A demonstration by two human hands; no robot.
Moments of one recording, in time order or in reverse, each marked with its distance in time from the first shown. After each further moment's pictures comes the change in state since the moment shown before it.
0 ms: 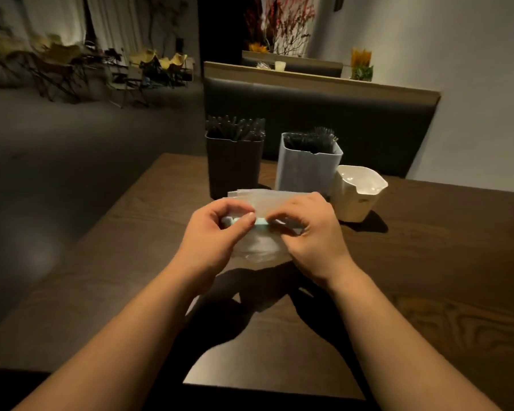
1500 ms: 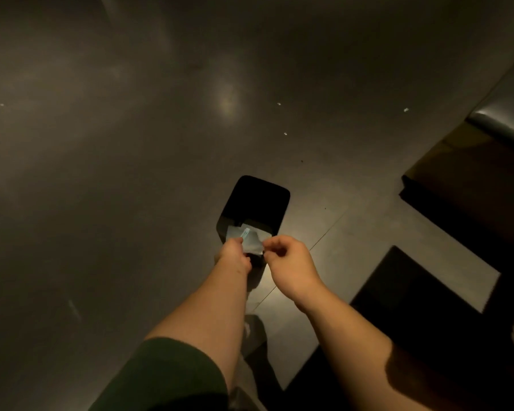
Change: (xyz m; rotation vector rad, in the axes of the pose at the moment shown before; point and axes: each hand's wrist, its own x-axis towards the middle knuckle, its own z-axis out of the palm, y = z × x) left_hand -0.177 -0.396 -0.419 -0.860 1.372 -0.948; right_hand -0.145 -0.251 0.506 0.580 -1.027 0.748
